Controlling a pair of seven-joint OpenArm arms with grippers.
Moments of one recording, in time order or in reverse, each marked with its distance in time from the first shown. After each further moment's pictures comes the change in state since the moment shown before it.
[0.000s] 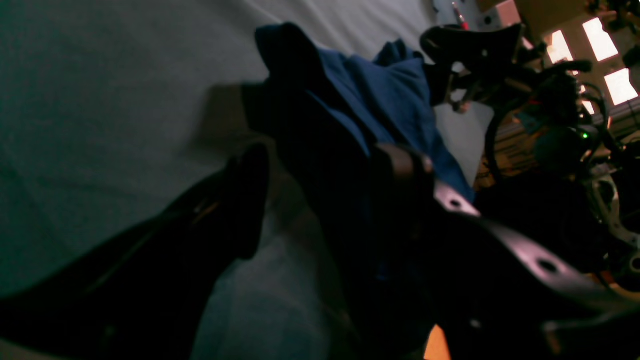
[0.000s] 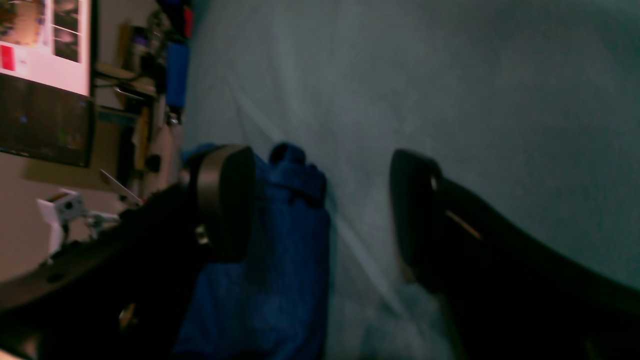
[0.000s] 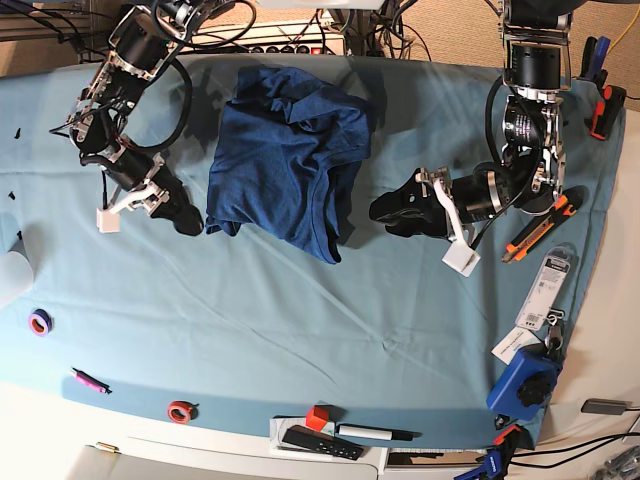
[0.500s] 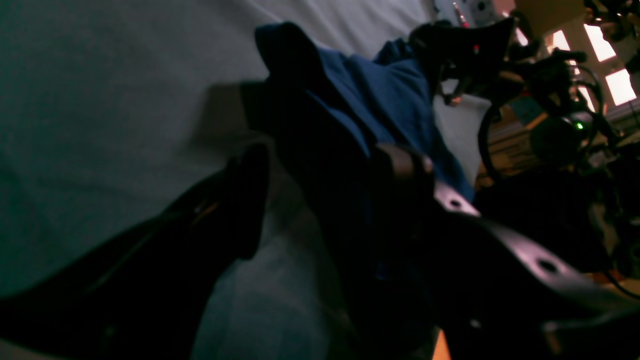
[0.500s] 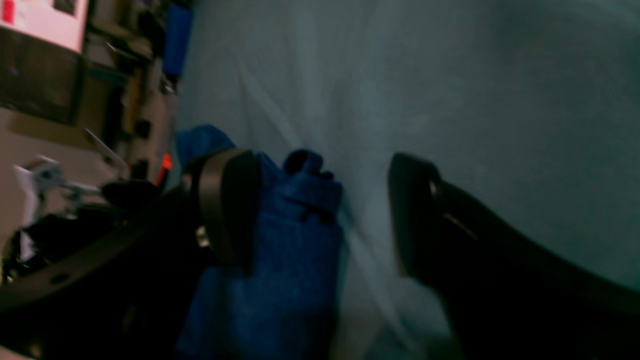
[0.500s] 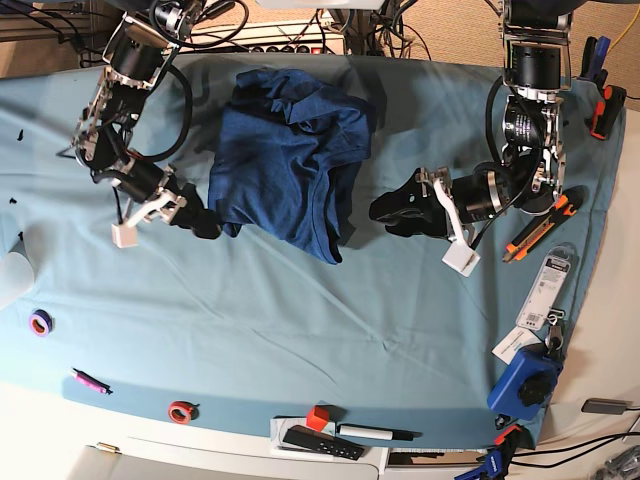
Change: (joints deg) left arm 0.0 0.0 0.0 0.0 0.0 0.0 0.0; right arm 1.0 1.1 -10.9 -4.0 -2.5 1.0 1.7
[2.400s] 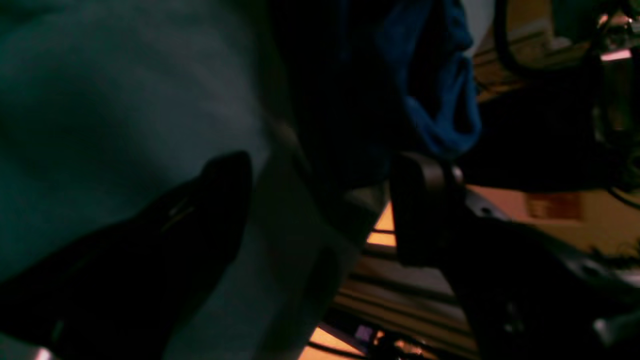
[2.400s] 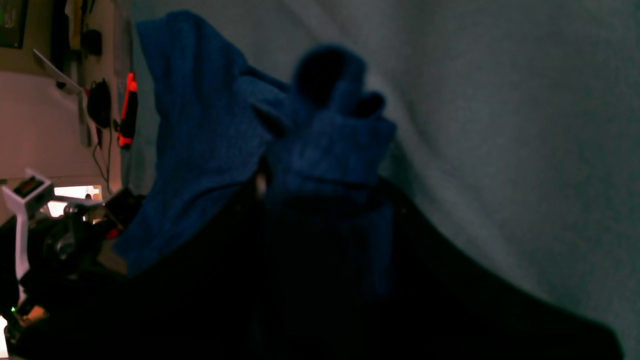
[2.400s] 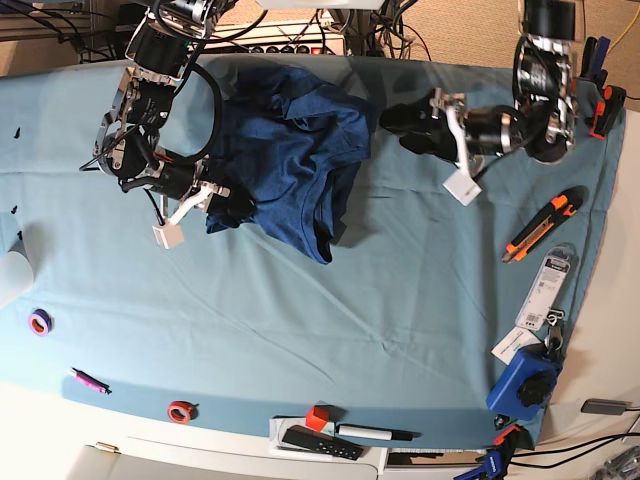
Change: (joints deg) left arm 14.0 -3.3 0.0 12.2 -2.4 7.1 14.4; right arm -1.0 -3.7 -2.6 11.1 -7.2 -4.7 -9.7
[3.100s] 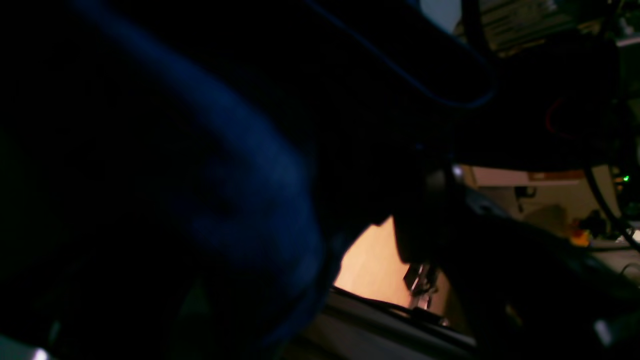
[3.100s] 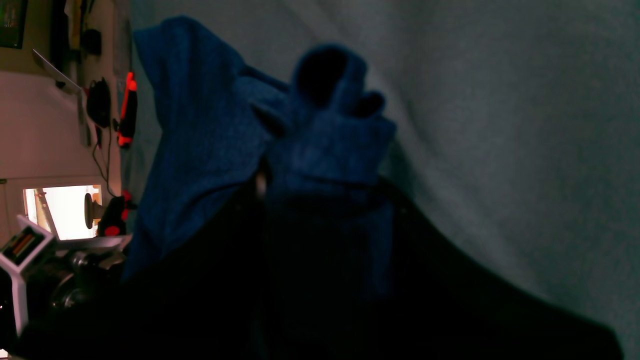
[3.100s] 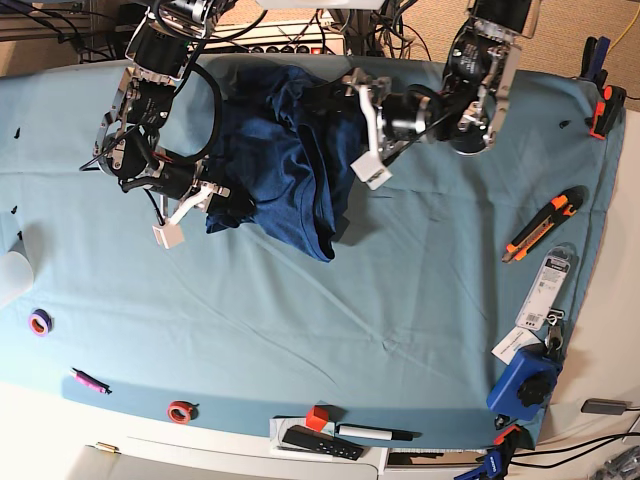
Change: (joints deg) left arm -1.1 6.9 17.1 2.4 12.4 8.0 -8.0; right arm 0.0 0.0 0.0 0.0 0.0 0.0 0.0
